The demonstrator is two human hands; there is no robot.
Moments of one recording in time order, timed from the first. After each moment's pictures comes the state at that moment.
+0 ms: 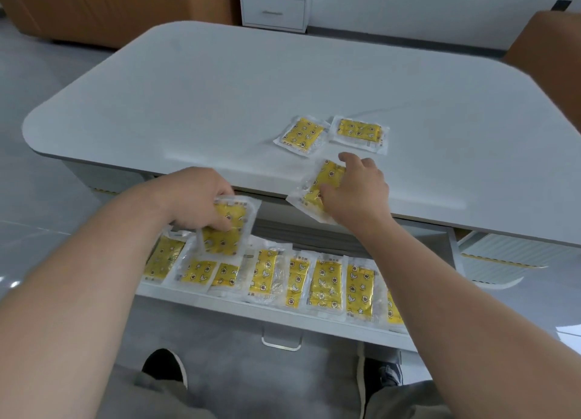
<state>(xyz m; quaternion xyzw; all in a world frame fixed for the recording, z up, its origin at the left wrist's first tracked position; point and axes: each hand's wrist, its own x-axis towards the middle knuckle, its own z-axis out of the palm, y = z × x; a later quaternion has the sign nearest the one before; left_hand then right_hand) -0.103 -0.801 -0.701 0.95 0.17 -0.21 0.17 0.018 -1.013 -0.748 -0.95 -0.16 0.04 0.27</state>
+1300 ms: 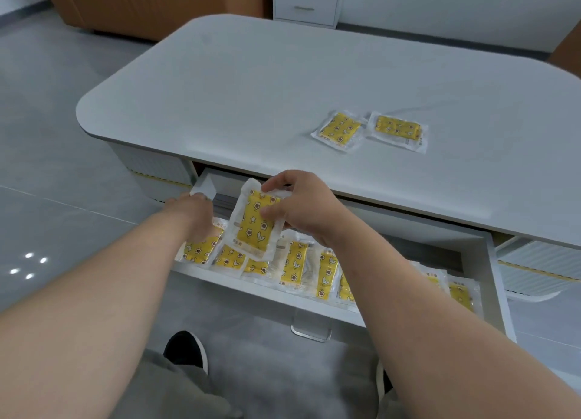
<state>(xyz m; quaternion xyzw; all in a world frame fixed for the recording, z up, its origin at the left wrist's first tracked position) -0.138 -0.725 -0.807 0.92 0.27 -0.28 -0.02 -0.052 -0.928 -0.746 -0.77 -0.21 0.35 0.49</state>
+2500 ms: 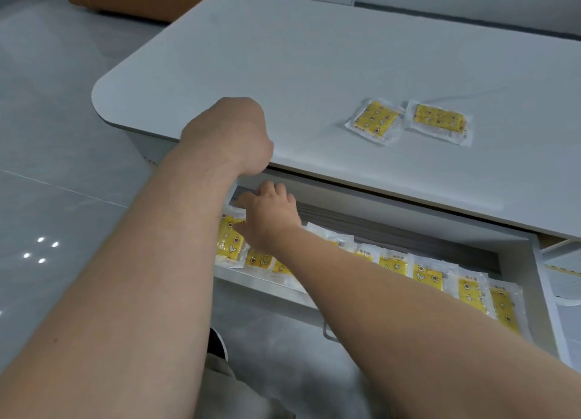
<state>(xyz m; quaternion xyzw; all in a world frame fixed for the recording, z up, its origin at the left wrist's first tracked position) -0.107 -0.745 -0.694 0.95 0.30 0.00 0.11 -0.088 -0.824 -0.830 -0.88 -0.44 0.13 0.10</state>
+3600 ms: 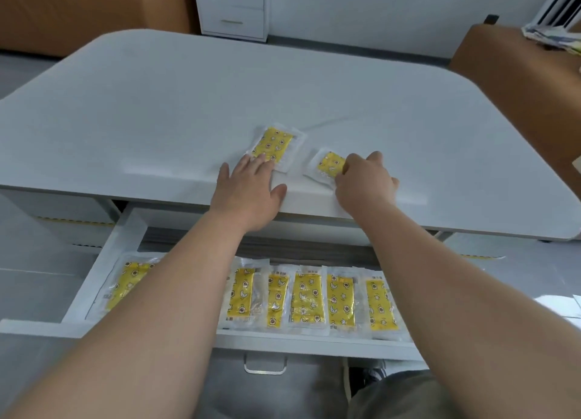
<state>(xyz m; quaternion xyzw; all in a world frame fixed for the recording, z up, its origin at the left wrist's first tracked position) -0.004 -0.853 -0.776 0.99 0.10 0.01 0.09 0.077 -1.035 -0.753 -0.99 -0.07 0.00 0.12</state>
